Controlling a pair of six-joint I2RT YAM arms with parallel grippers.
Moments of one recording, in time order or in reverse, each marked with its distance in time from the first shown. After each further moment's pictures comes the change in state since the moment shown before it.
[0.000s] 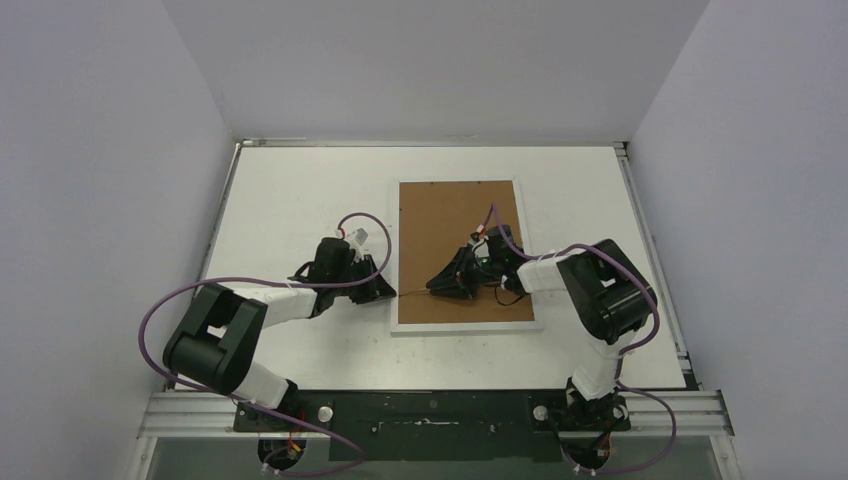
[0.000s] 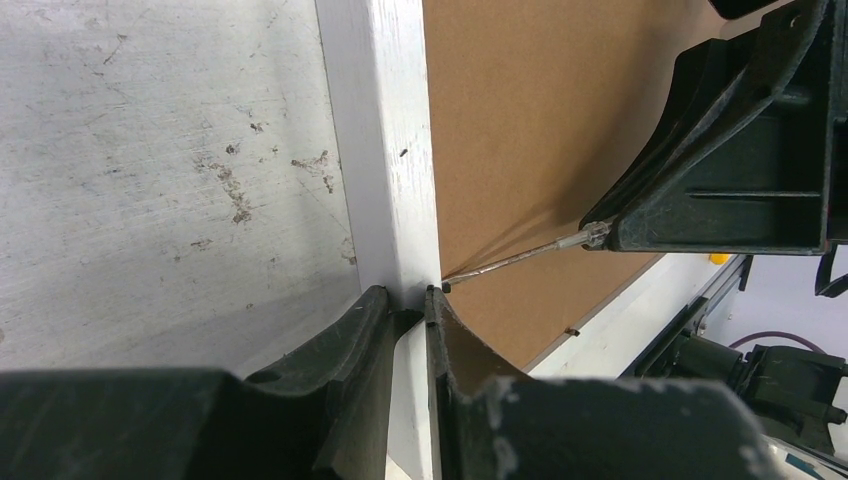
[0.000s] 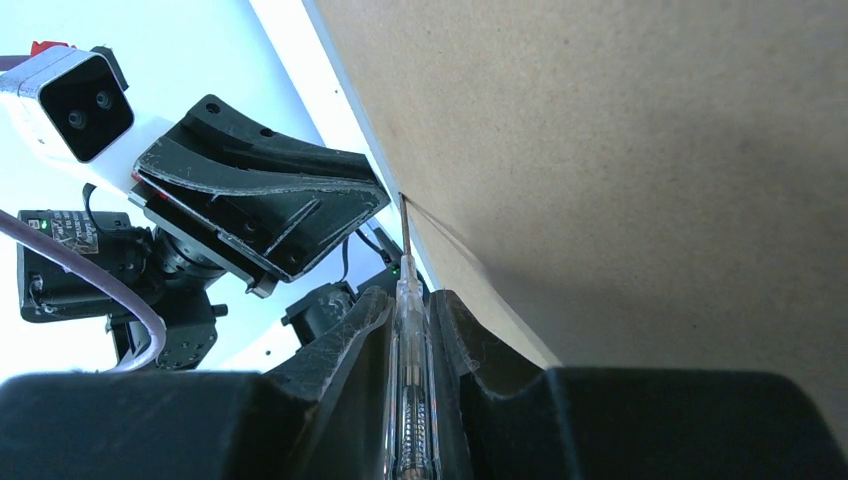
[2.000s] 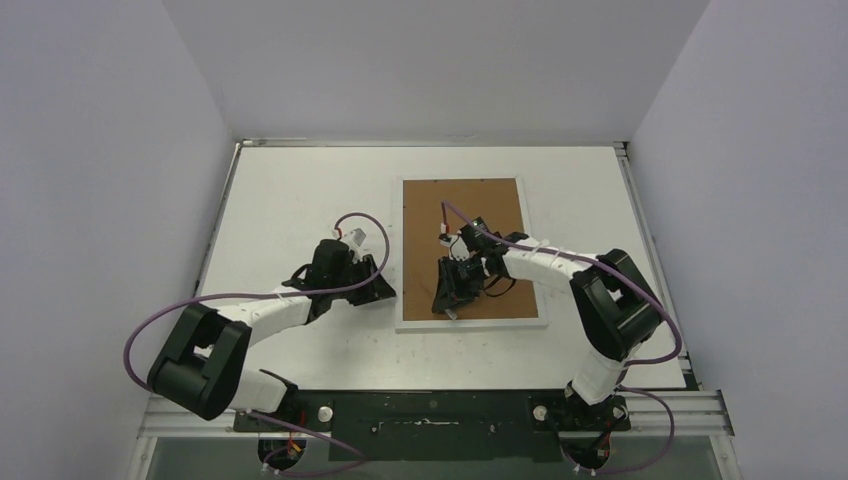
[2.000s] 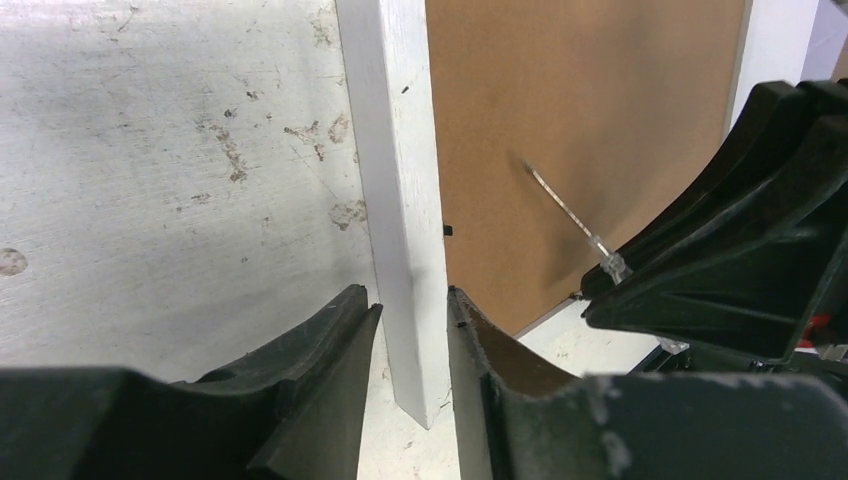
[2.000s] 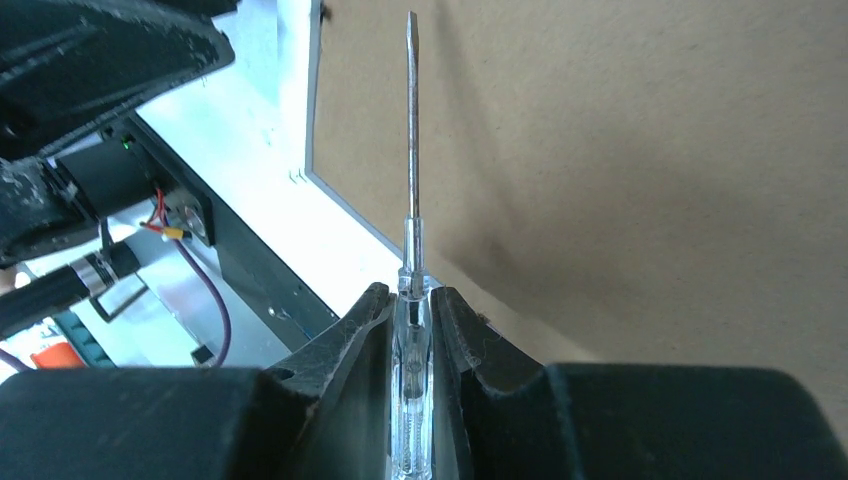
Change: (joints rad) left arm -0.027 -0.124 -0.010 -0.103 -0.074 0.010; right arm 0.130 -0.097 0.270 -0.748 0.187 -0.733
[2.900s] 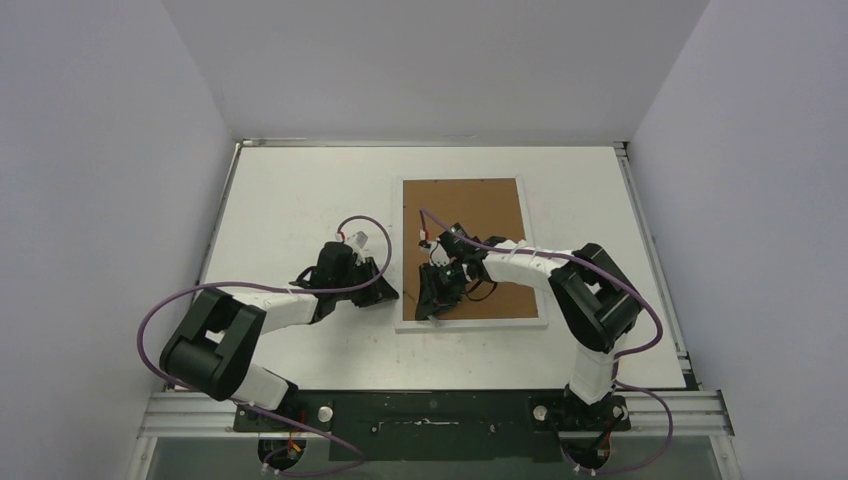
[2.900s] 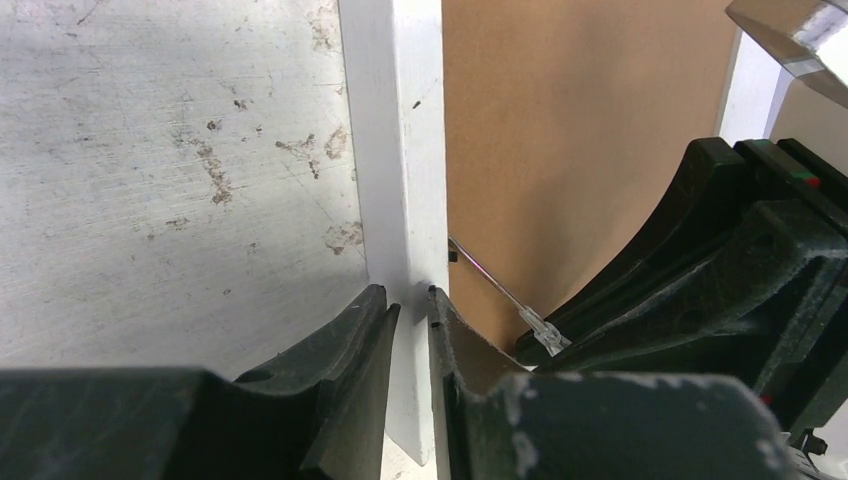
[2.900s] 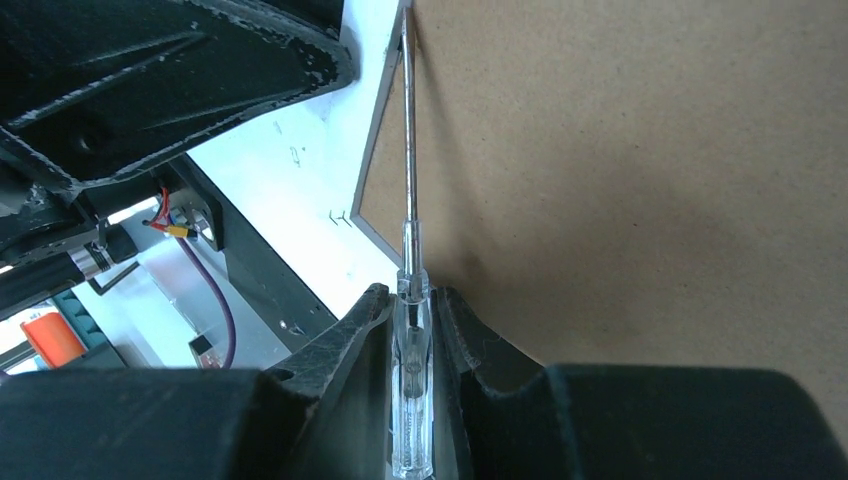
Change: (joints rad) left arm -0.006 0.088 -0.021 0.127 0.023 -0.076; right arm 0.105 0.094 0.052 0.057 -0.016 0.032
